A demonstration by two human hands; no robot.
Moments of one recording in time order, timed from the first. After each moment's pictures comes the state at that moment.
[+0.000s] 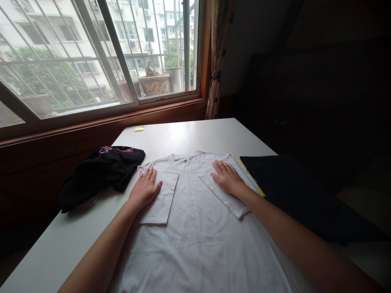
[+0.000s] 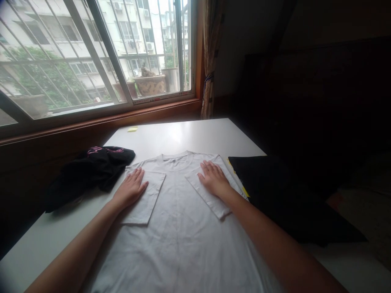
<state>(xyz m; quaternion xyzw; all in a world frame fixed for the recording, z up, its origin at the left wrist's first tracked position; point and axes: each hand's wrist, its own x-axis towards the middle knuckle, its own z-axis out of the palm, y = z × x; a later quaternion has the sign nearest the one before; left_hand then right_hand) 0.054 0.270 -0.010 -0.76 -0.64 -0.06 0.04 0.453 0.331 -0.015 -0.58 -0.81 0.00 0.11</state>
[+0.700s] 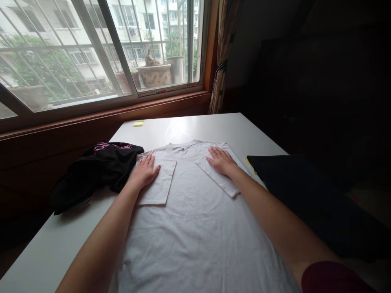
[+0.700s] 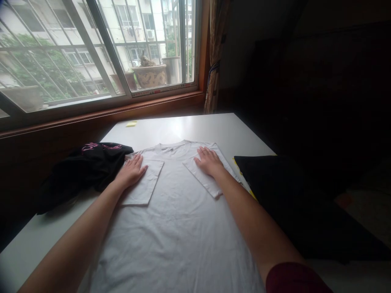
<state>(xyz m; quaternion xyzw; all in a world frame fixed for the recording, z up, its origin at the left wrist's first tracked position) 0.037 0.351 -0.001 -0.73 -0.68 -0.02 0.01 0.428 0.428 -0.008 -0.59 -0.81 0.05 0.07</state>
